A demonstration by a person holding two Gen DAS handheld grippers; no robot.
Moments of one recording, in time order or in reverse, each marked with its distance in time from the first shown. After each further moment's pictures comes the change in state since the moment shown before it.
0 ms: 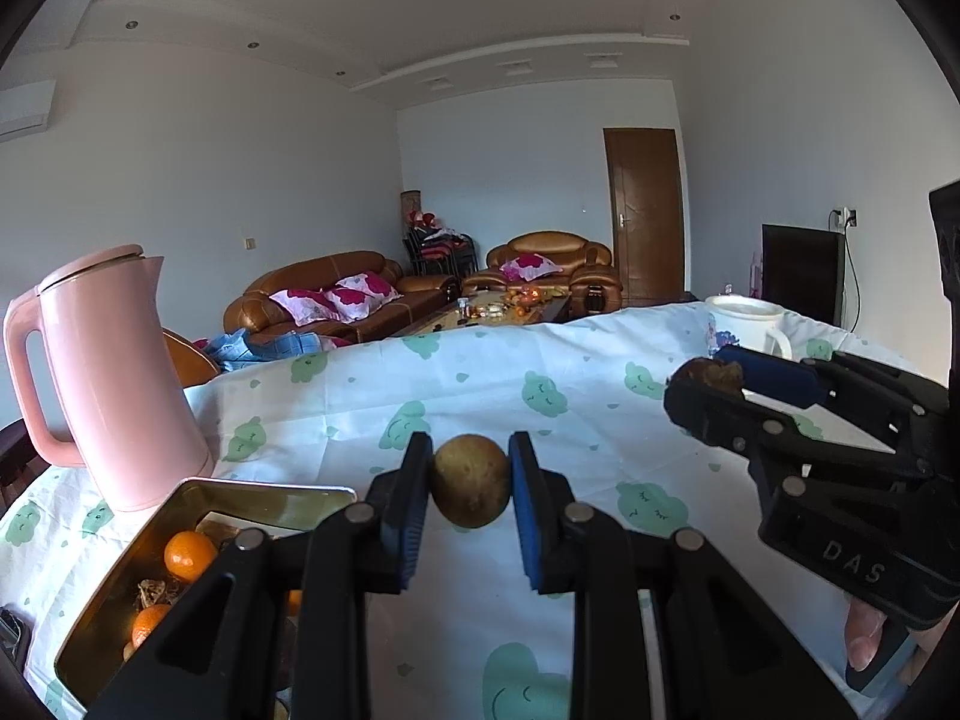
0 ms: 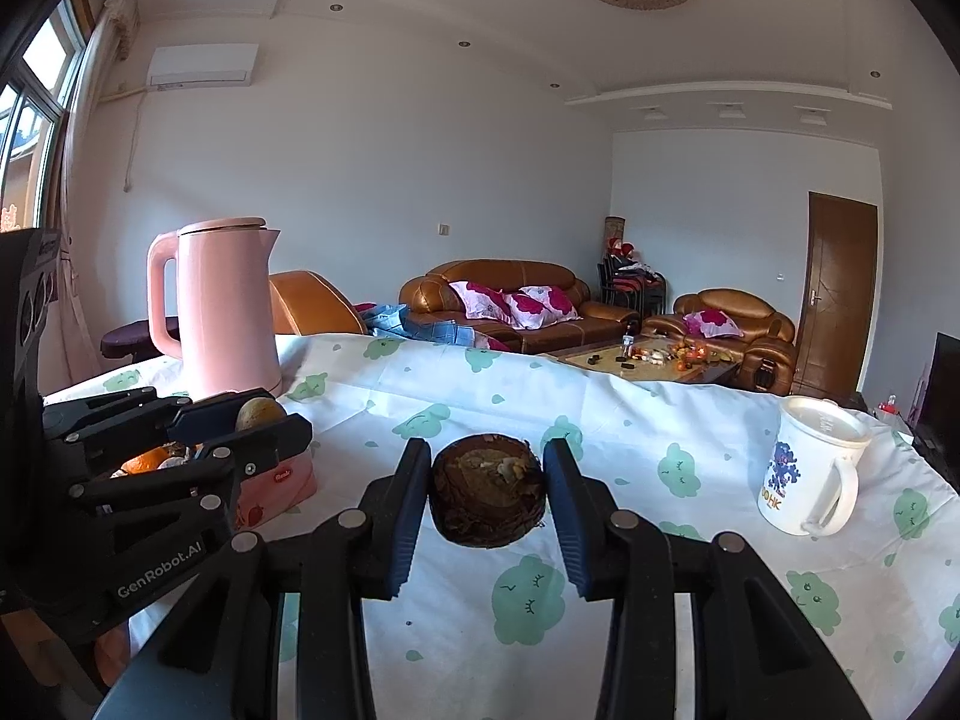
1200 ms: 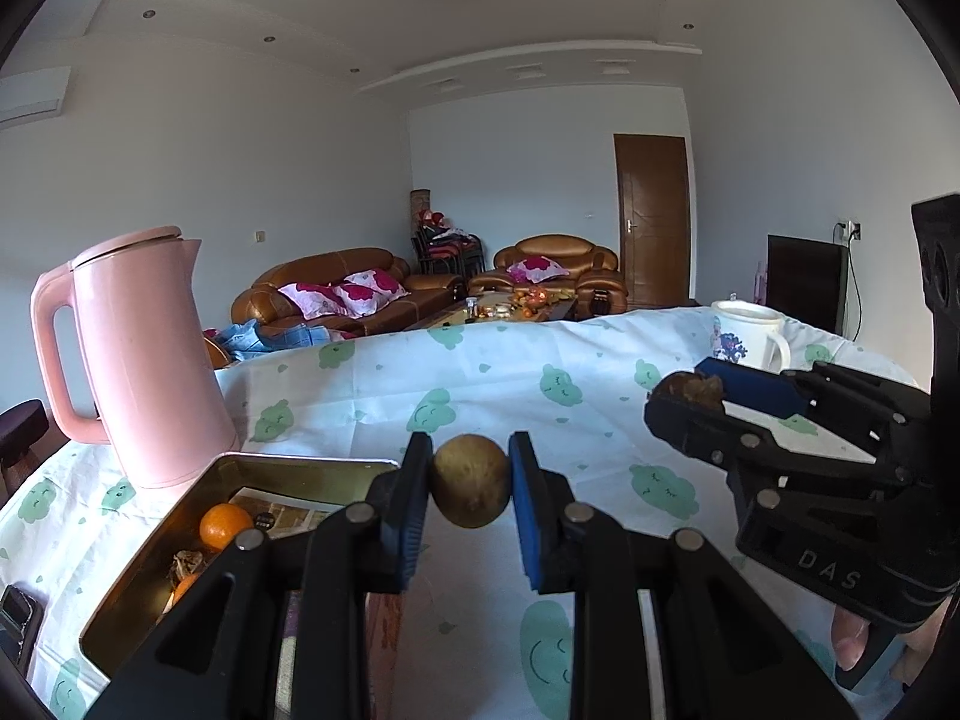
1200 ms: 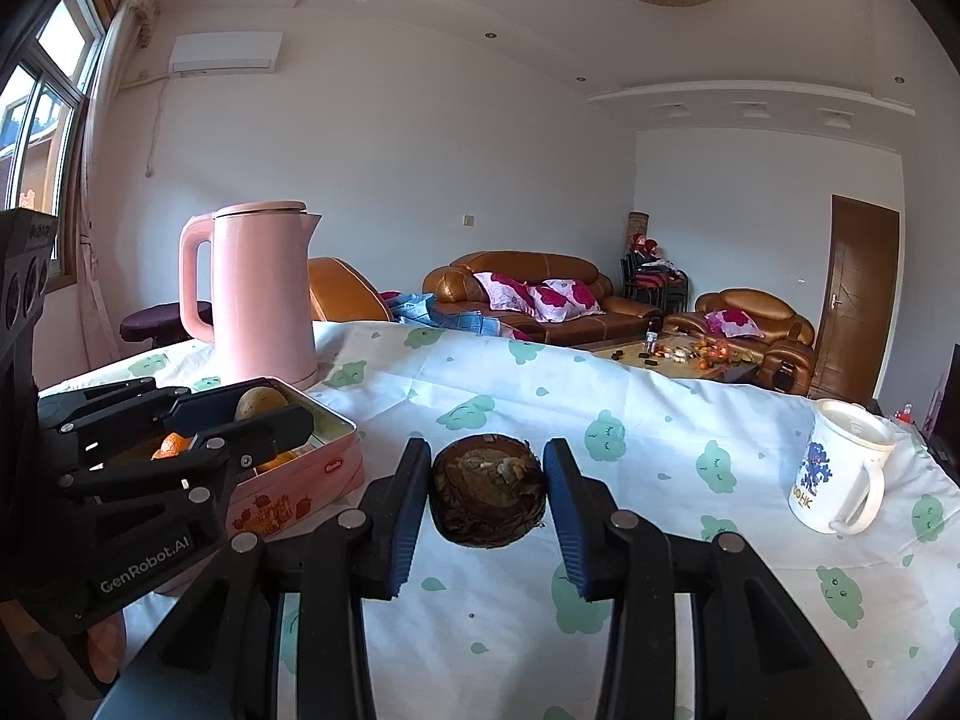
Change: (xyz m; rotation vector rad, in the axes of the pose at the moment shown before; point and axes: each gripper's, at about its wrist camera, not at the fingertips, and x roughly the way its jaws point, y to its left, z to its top) left arm -0.025 0.023 -0.010 -0.034 -0.002 0.007; right arm -0.002 0.032 0.002 -0.031 0.024 0.051
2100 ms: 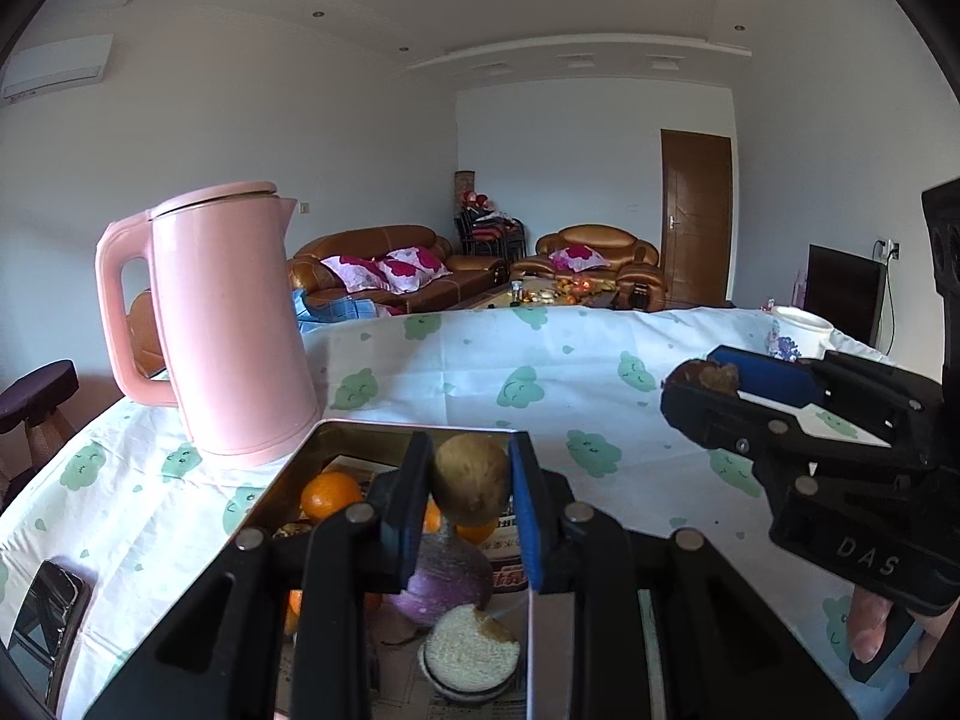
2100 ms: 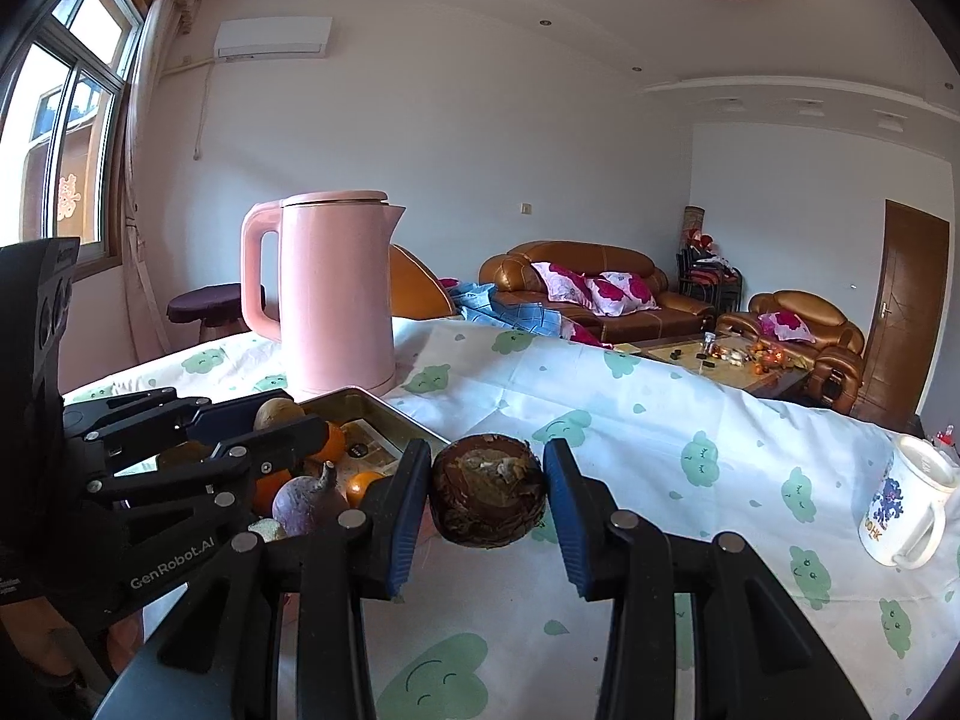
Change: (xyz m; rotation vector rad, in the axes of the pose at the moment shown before) left arm -0.011 0.062 -0.009 -0.071 0.047 0.086; right arm 0.024 0.055 0.023 -0.044 0.036 0.129
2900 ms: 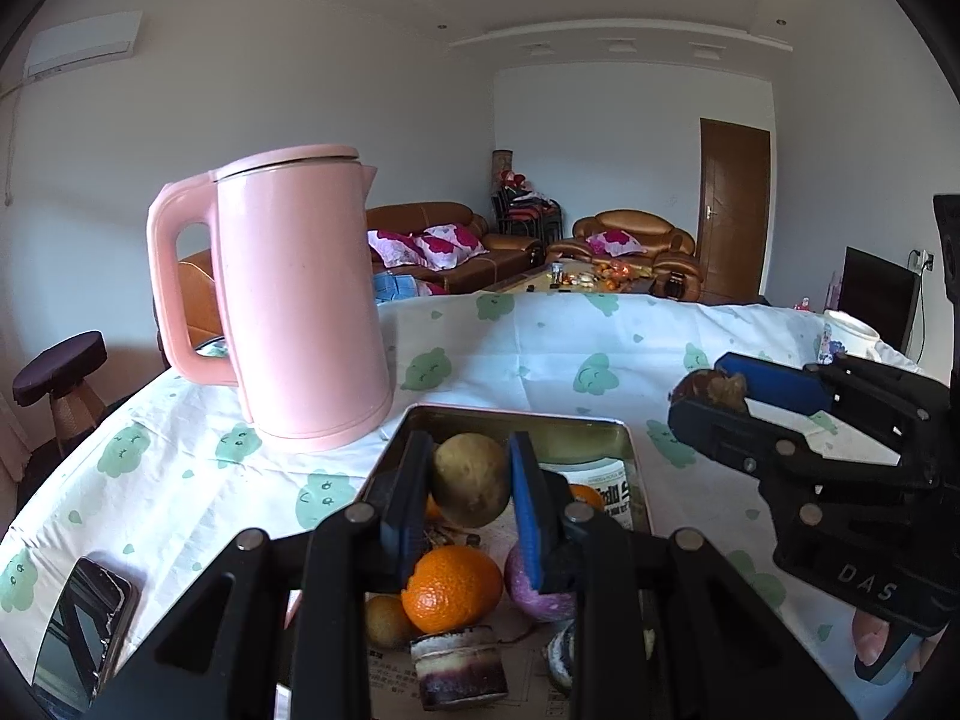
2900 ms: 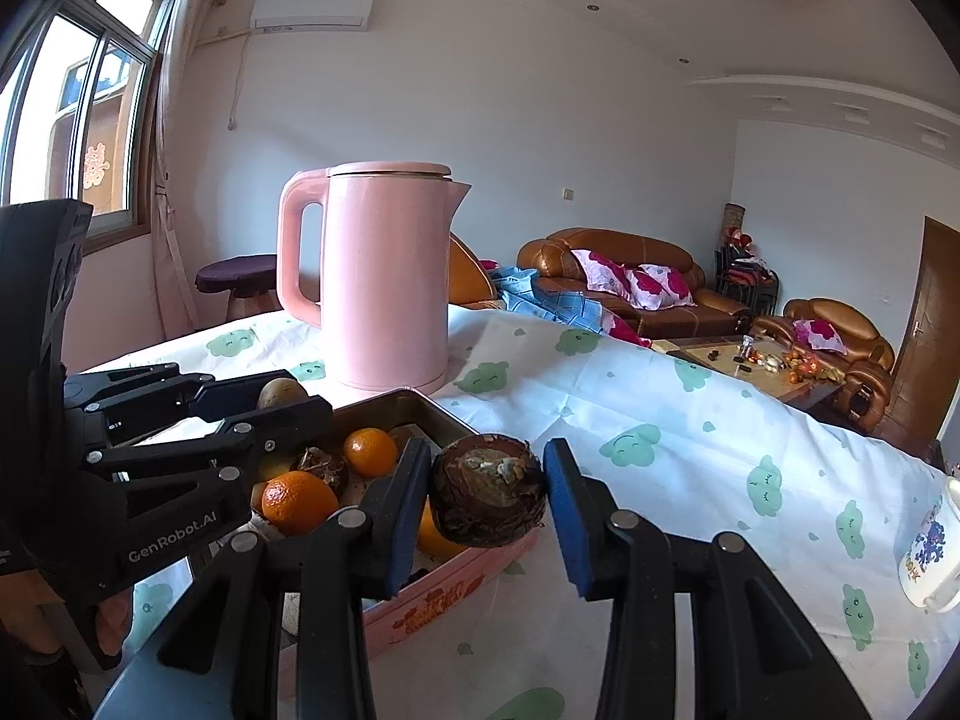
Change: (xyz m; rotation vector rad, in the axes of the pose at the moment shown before) left arm 0.010 0.051 0.003 -0.042 0.062 0.073; right arm 0.042 0.039 0.017 -0.064 0.052 0.074
